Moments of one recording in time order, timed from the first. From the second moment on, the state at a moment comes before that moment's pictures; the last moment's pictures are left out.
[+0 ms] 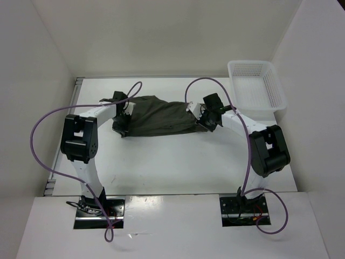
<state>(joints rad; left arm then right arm) -0.12 1.94 1.32 -0.72 0.04 0.07 0.36 1.69 1.13 -0.47 -0.09 -0.70</state>
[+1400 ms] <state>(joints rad) -0.05 1.83 1.23 -0.72 -0.02 0.07 0.46 2.02 1.58 -0.32 0.20 -0.61</state>
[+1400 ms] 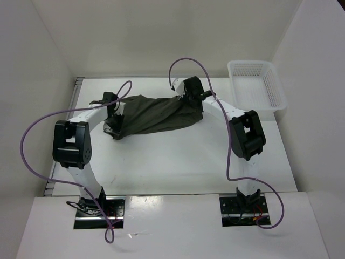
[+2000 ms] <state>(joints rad) -0.01 1.85 1.30 -0.77 0.04 0.07 0.48 2.02 1.58 -0.32 0.20 -0.62</state>
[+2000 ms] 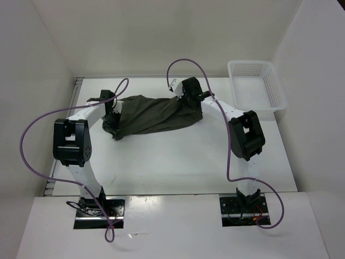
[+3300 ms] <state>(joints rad) -0.05 1.73 1.19 -0.50 -0.10 0.07 0.46 2.17 1.59 -0.17 0.35 -0.57</state>
